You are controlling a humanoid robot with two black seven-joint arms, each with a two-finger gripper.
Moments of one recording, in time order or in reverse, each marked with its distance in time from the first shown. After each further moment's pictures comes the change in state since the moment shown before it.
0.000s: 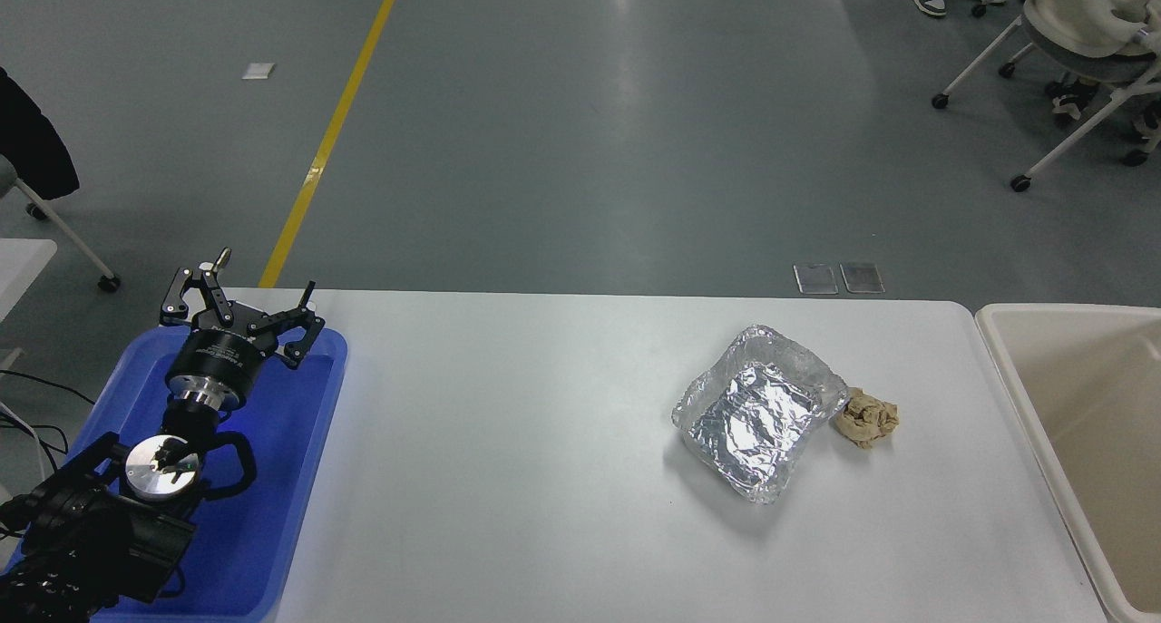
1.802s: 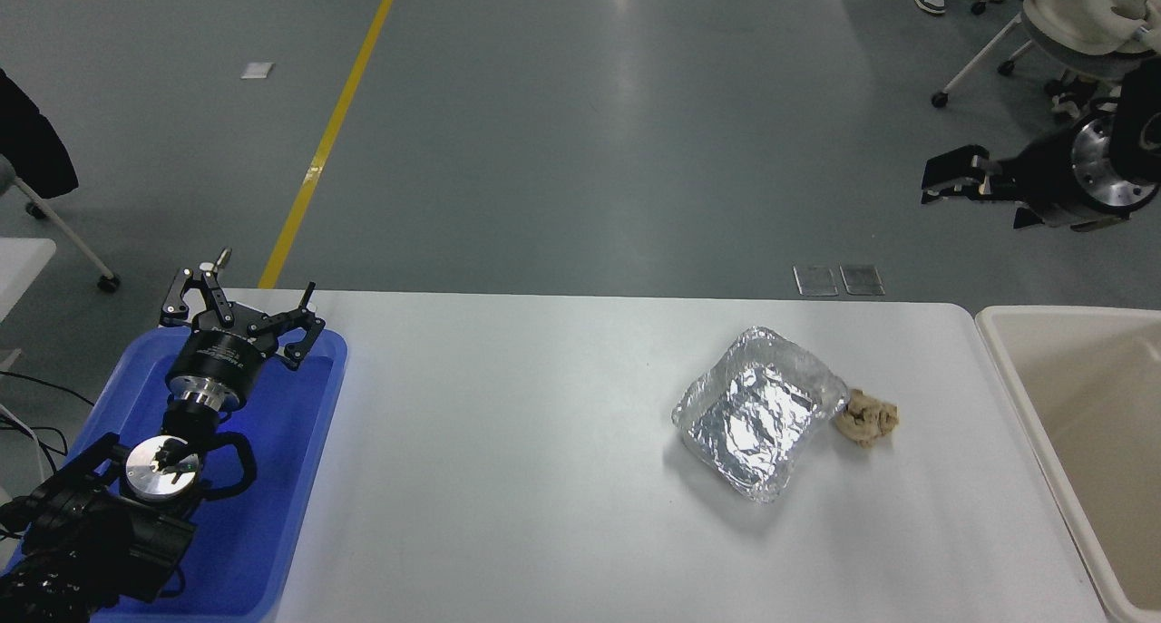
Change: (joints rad) left arm 0.001 0.000 0.001 0.000 0.001 0.000 0.000; right arm 1.404 -0.083 -0.556 1.106 -0.190 0.513 0.000
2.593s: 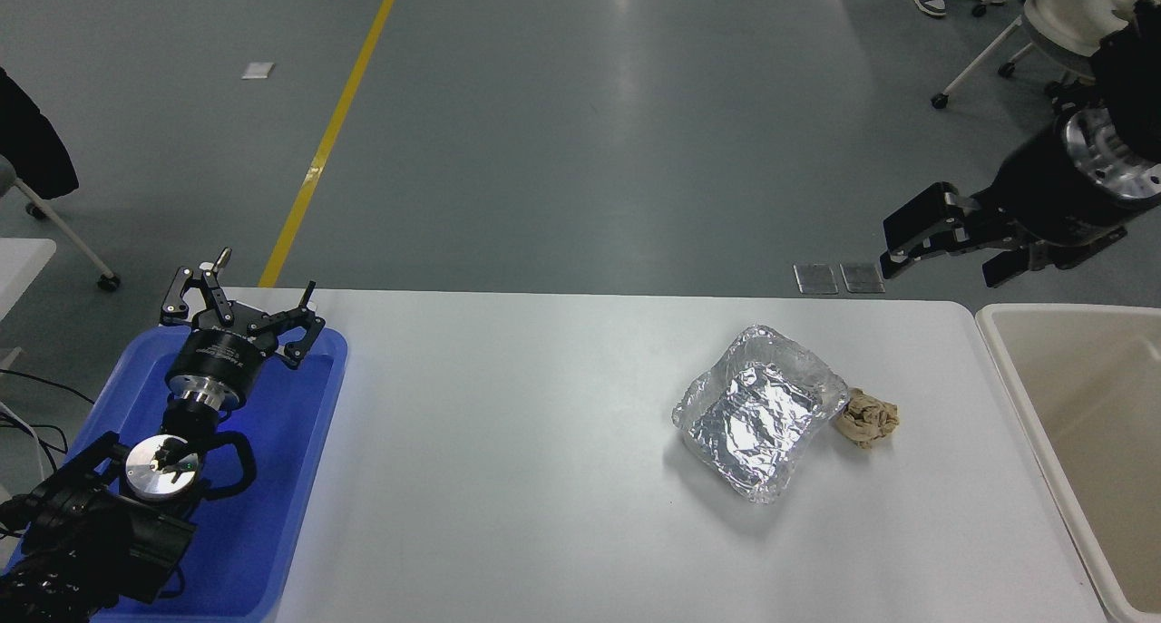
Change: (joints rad) left arm 0.000 0.000 0.000 0.000 0.000 0.000 0.000; right arm 0.180 -0.007 -0.008 0.214 -0.032 0.275 -0.002
